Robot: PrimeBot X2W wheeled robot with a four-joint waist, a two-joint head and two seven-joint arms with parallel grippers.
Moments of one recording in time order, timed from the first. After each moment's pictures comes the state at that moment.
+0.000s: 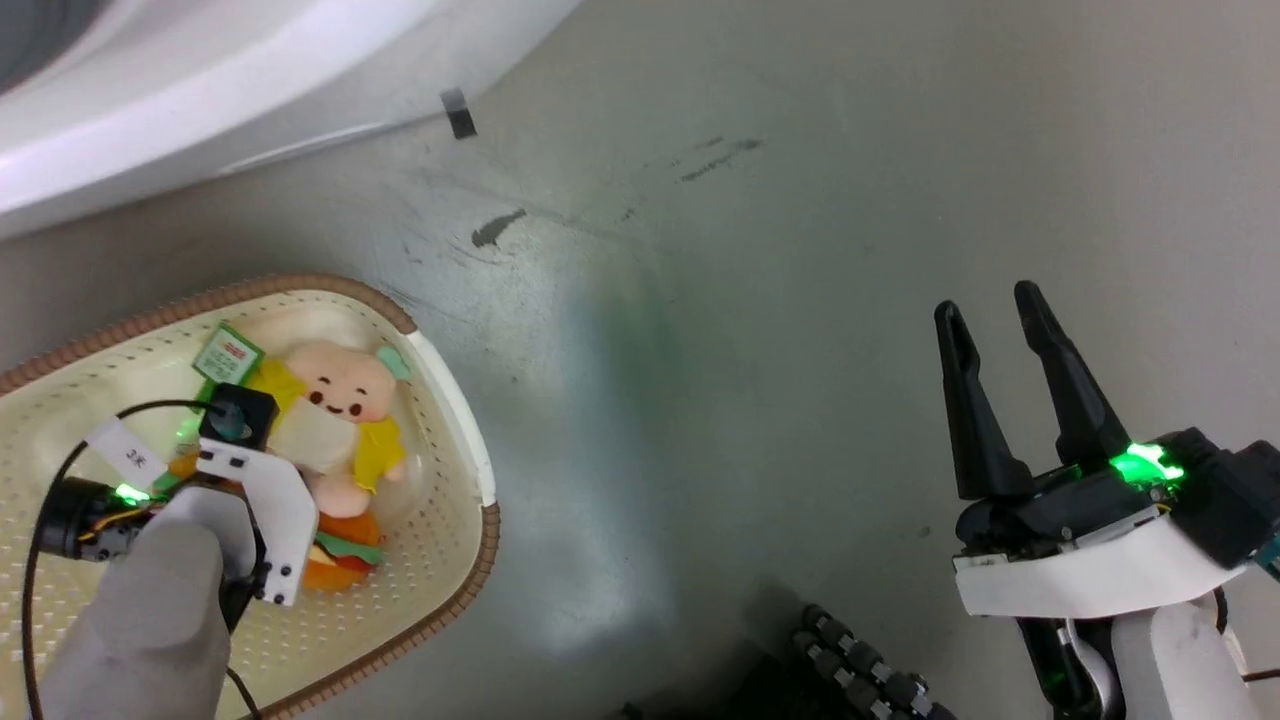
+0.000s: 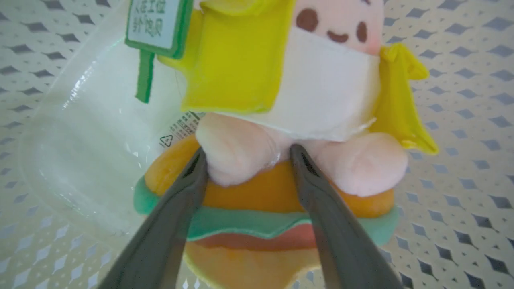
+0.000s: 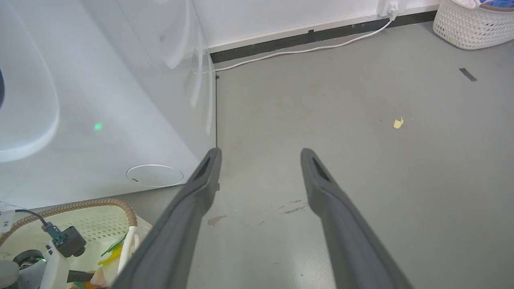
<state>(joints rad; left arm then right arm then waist) -0.69 0.37 -0.34 1.08 -0.14 -0.11 0.13 -0.19 -0.05 0.11 -0.09 0.35 0.13 -0.23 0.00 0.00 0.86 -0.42</state>
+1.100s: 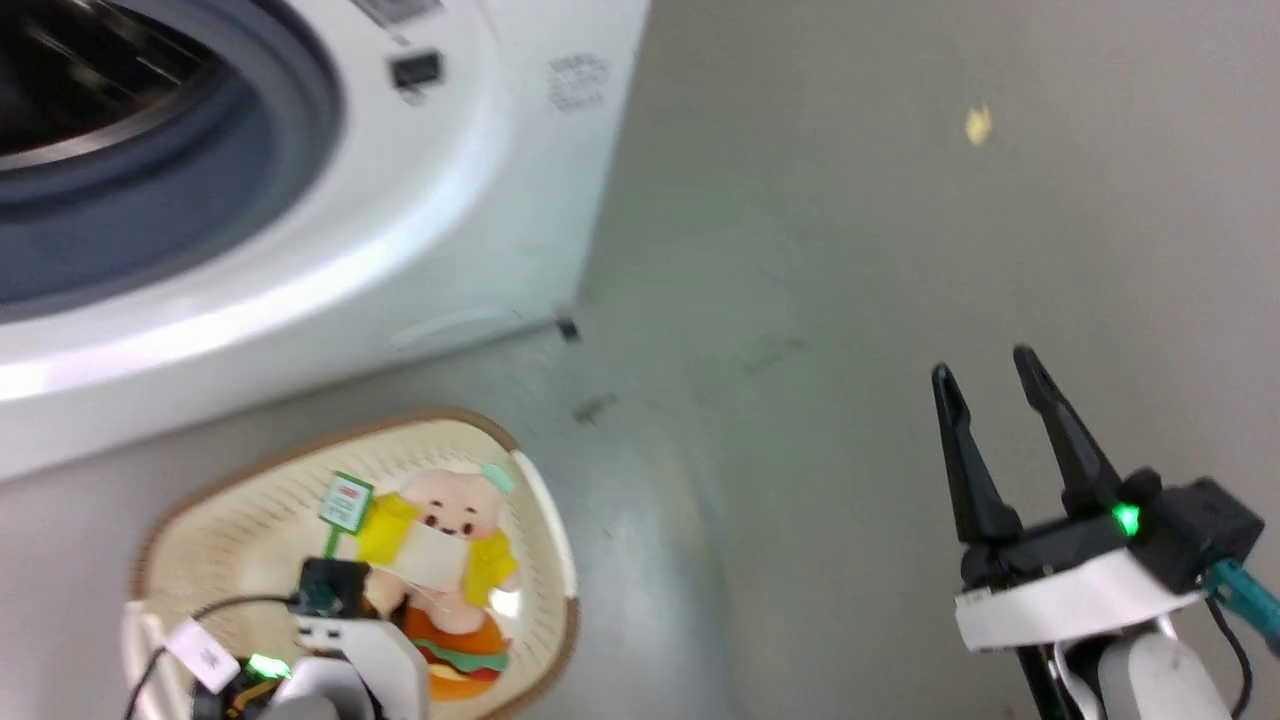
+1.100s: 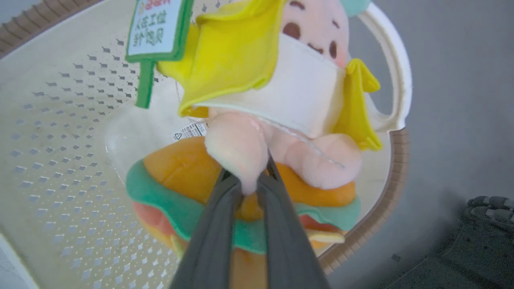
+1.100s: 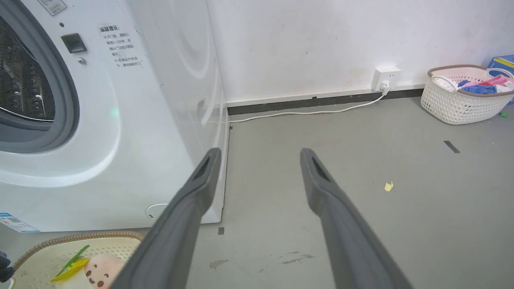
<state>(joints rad) -0.52 0.21 -0.35 1.21 -0.32 -0.13 -0.21 -0.16 -0.05 0.07 0.02 0.20 0.13 -0.26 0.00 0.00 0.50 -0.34</state>
